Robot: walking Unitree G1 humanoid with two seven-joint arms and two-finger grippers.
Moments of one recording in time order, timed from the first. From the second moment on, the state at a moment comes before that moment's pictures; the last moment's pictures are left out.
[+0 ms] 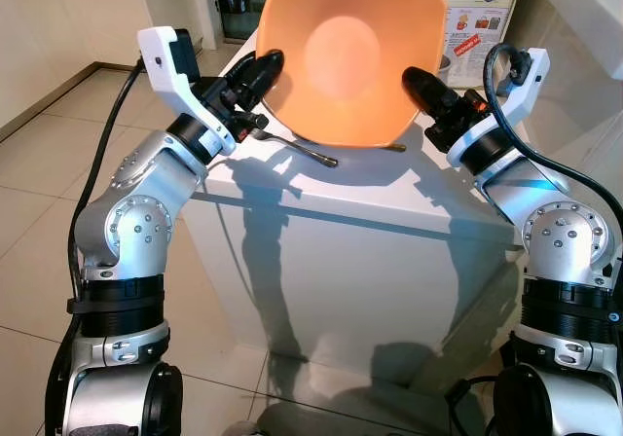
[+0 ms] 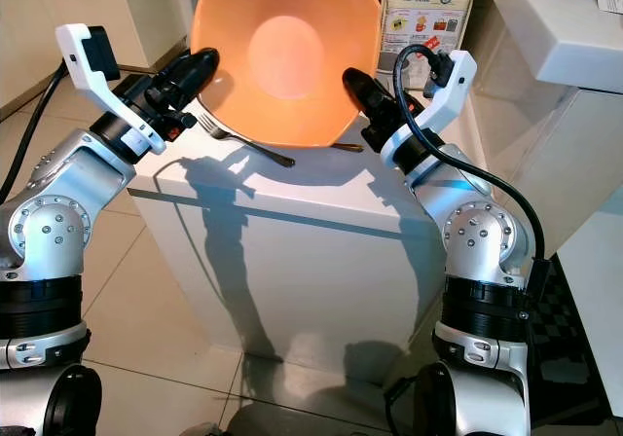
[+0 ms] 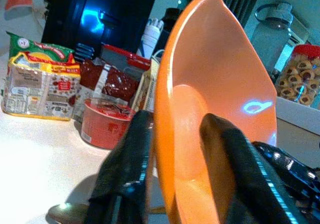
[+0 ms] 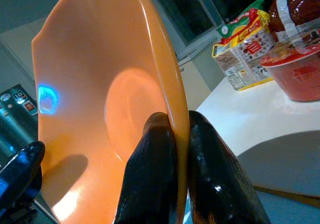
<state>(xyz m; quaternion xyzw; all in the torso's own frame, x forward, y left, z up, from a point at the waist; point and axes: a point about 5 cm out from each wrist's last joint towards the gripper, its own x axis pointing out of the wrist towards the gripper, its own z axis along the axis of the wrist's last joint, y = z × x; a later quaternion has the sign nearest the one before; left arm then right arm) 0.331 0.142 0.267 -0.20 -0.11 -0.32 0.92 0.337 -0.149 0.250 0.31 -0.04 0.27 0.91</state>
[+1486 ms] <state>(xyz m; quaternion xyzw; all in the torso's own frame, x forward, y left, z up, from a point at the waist) 0.300 0.155 0.218 0.06 -0.07 -0.08 0.99 0.295 -0.155 0.227 0.21 -0.03 0.13 0.97</state>
